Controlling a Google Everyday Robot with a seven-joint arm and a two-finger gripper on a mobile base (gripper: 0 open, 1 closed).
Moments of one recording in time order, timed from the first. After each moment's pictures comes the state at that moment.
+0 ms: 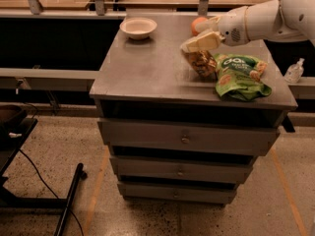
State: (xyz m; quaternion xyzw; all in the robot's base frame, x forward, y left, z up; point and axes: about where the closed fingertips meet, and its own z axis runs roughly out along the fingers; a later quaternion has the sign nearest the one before) arm 0.711 -0.121 0.945 -0.47 0.70 0.24 0.49
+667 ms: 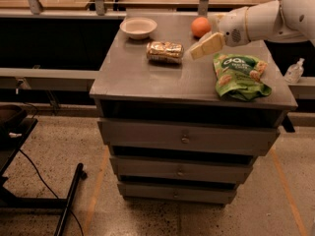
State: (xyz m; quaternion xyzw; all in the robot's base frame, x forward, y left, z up) arm 0.711 -0.119 0.944 -0.47 0.70 0.24 0.49
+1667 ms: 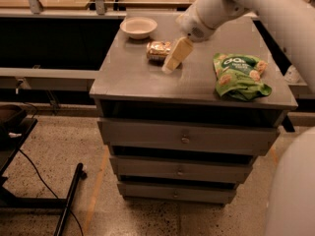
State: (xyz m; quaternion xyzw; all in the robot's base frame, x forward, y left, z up) arm 0.708 -0.049 0.914 -0.60 0.71 0.09 0.35
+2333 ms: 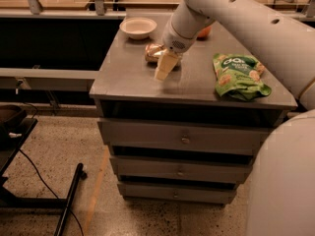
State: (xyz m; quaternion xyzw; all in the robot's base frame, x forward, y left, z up) arm 0.710 -0.027 0.873 -0.64 0.72 0.02 0.28
